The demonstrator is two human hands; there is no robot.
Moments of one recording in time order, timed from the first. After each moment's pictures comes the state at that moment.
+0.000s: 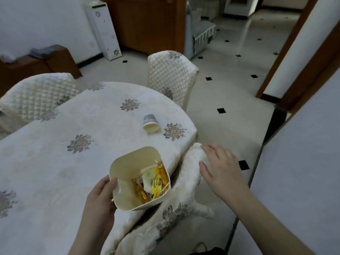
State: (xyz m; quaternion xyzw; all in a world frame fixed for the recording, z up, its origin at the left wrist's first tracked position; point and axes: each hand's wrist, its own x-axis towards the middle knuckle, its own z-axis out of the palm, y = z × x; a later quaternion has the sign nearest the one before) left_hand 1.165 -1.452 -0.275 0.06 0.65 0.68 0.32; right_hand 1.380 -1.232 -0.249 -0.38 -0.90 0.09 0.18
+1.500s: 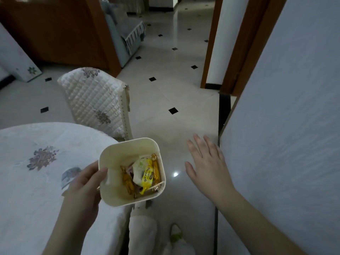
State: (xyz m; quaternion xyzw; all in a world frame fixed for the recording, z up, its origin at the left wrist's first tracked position) left_hand 1.151 -1.126 -0.260 0.26 0.63 0.60 0.43; right_hand 1.424 -1.010 -0.267 -0.53 -0.84 0.04 0.10
